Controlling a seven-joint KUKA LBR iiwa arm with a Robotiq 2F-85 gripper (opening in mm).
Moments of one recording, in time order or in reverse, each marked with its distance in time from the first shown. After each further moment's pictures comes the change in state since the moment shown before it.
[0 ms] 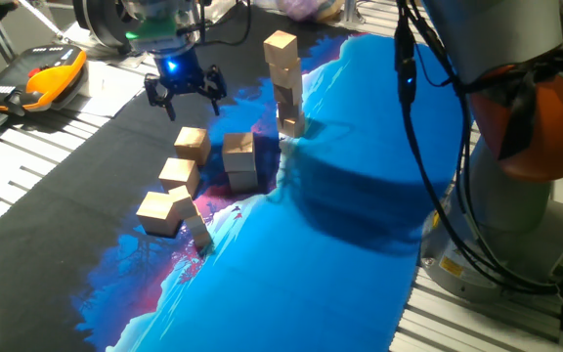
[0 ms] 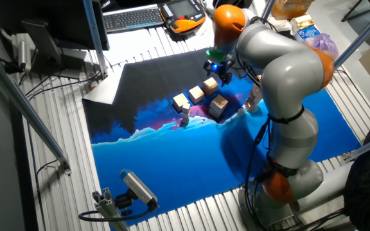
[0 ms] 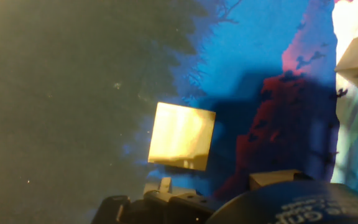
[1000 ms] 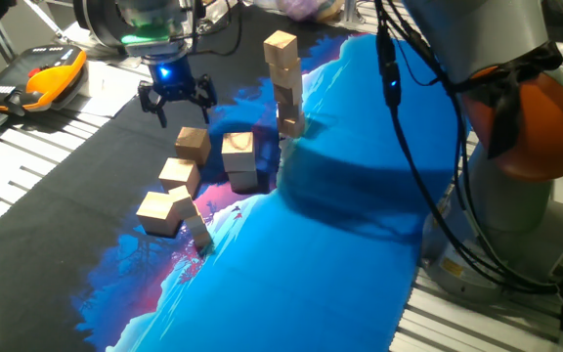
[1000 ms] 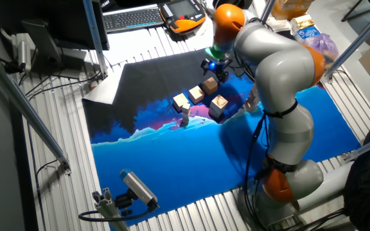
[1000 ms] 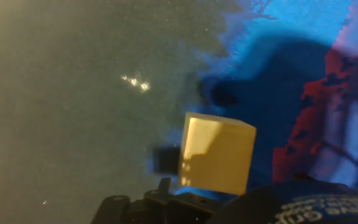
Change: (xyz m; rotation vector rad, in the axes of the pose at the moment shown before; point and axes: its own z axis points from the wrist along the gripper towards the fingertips) arm -0.016 0.031 0.041 -0.006 -0.020 0.025
